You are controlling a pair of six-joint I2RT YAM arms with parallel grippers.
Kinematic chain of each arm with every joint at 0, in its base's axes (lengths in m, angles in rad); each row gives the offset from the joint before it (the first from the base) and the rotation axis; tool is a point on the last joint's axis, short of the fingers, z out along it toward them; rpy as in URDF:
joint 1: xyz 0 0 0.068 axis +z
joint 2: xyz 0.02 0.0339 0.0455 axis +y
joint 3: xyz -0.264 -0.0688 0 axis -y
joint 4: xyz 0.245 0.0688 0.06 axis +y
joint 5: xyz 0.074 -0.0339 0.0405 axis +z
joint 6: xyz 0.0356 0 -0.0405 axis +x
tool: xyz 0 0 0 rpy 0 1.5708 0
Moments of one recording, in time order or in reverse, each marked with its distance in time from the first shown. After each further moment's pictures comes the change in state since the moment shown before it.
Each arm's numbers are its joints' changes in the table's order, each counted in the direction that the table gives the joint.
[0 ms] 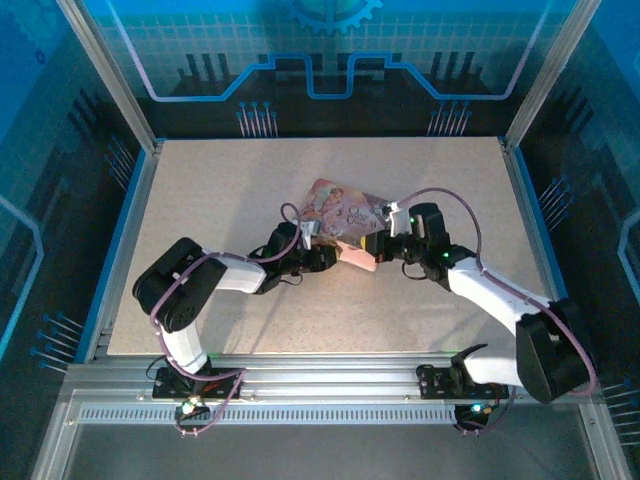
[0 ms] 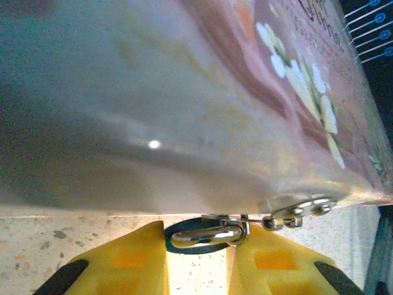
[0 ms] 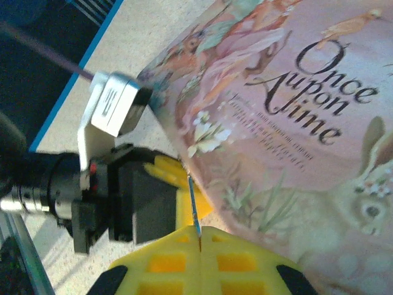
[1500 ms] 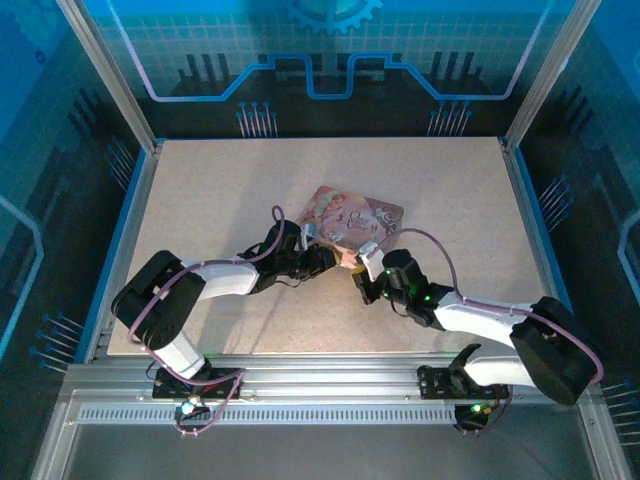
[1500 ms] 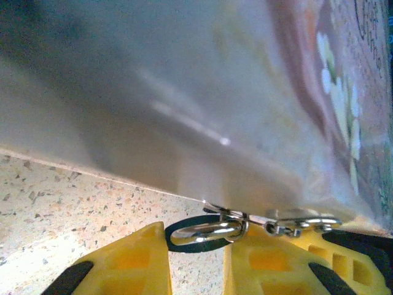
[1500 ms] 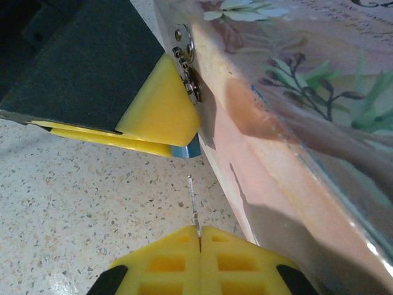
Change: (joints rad) left arm -0.020 -0.138 0.014 0.227 -0.085 -0.284; right arm 0.302 0.005 -0.276 -0.307 -0.393 -0.283
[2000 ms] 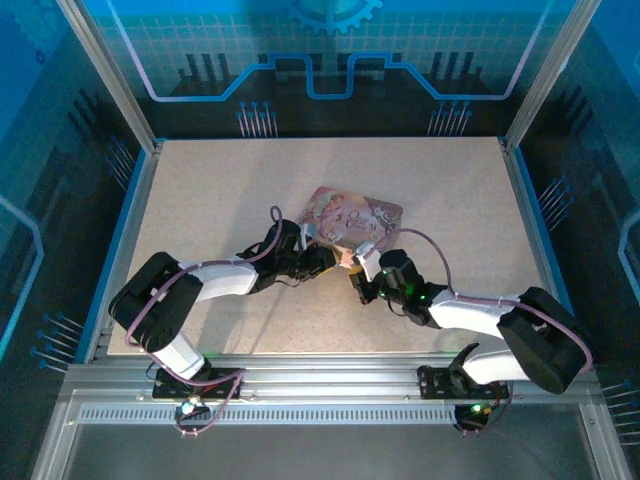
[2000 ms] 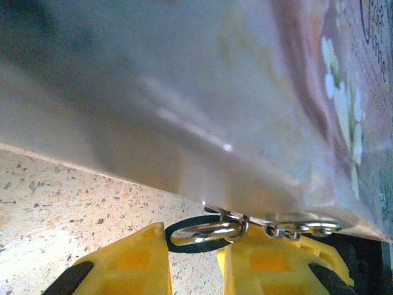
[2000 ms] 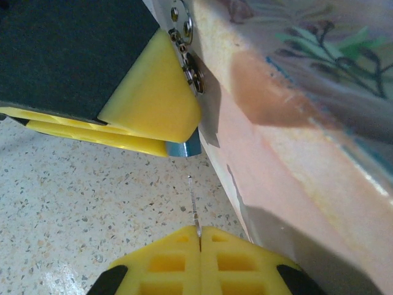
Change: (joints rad) left arm -0.002 -0.017 0.001 0.020 0.004 -0.029; right arm 0.002 0.072 0.000 -0.070 0.015 0.000
